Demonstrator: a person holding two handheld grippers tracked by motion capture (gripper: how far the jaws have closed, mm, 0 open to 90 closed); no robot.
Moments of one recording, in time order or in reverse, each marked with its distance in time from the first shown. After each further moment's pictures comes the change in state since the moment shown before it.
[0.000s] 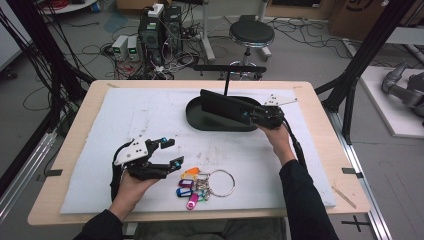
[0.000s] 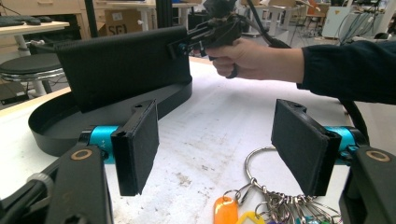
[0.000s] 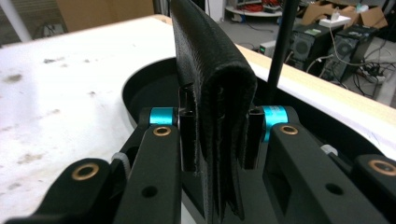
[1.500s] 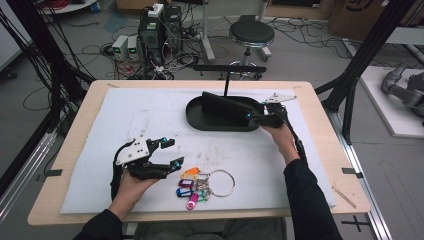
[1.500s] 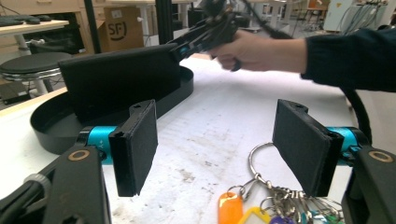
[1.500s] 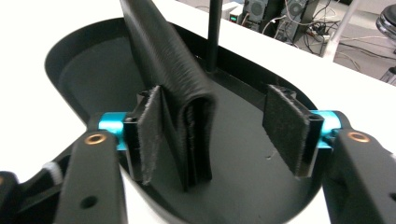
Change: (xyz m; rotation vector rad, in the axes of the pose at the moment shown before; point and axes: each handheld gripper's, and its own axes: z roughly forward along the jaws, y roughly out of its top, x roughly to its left) left arm 0.003 -0.001 0.002 0.019 0.007 0.019; right arm -0.015 -0.002 -0.004 0.140 -0.188 0.041
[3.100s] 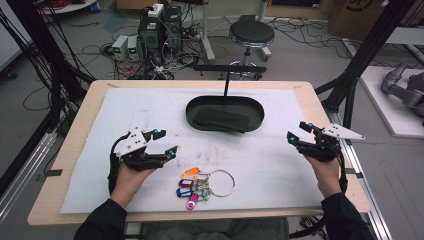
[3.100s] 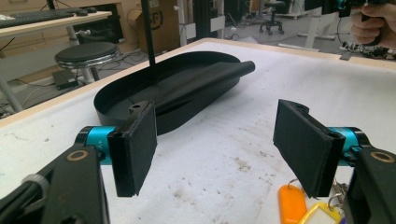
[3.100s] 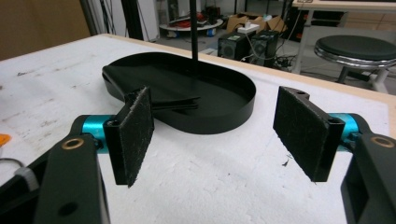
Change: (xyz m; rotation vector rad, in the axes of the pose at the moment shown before) left arm 0.023 -0.001 -0.002 0.044 0.146 0.016; right arm 0.020 -0.064 -0.159 -0.218 -0.090 0.101
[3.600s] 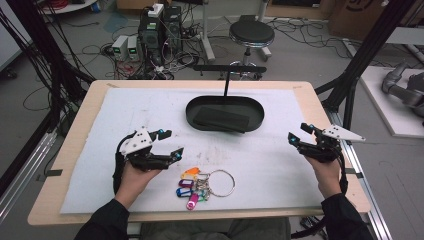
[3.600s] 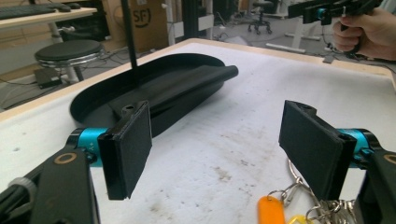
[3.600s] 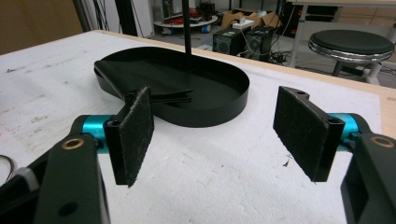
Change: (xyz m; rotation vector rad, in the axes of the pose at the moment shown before) left arm -0.011 0.009 0.013 0.020 -0.055 -0.012; right arm -0.003 -0.006 0.000 0.014 -0.020 0.008
